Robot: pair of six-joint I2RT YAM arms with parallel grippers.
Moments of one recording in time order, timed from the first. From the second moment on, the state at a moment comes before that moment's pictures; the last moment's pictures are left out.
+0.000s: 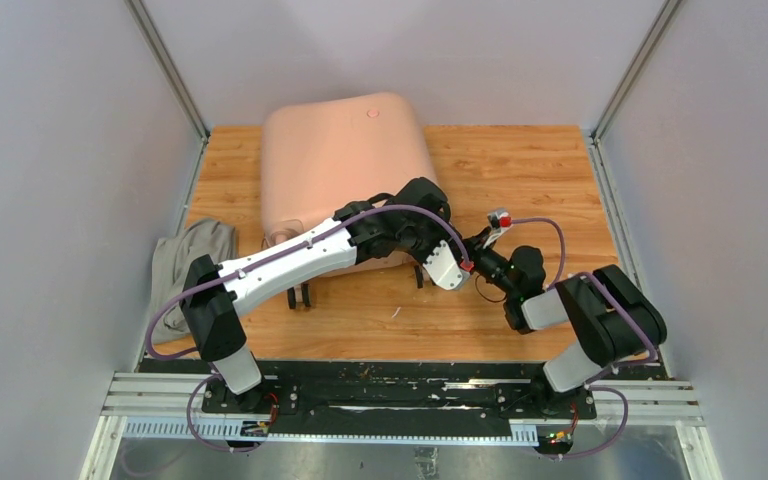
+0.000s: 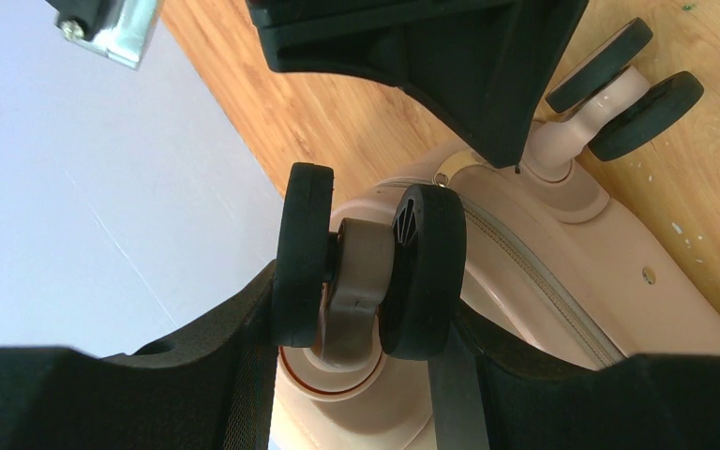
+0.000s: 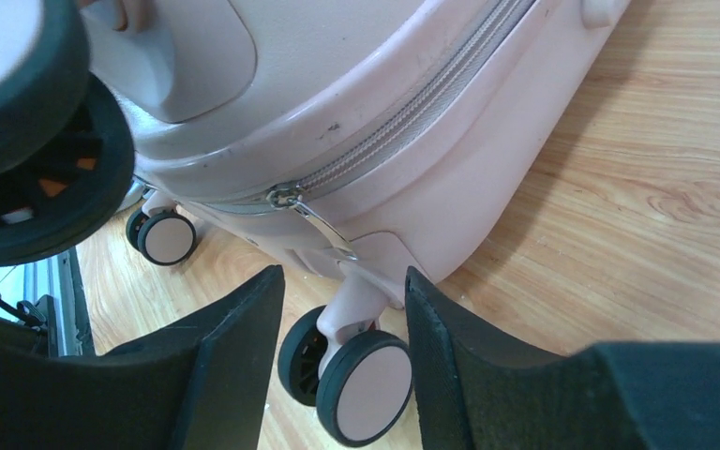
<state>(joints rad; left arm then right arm) -0.99 1.68 1.57 -0.66 -0.02 1.47 0.34 1.50 0.24 1.28 -0.51 0.48</state>
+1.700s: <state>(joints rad) -0.96 1.82 1.83 -0.73 -0.10 1.16 0.60 1.47 0.29 1.38 0.01 0.30</state>
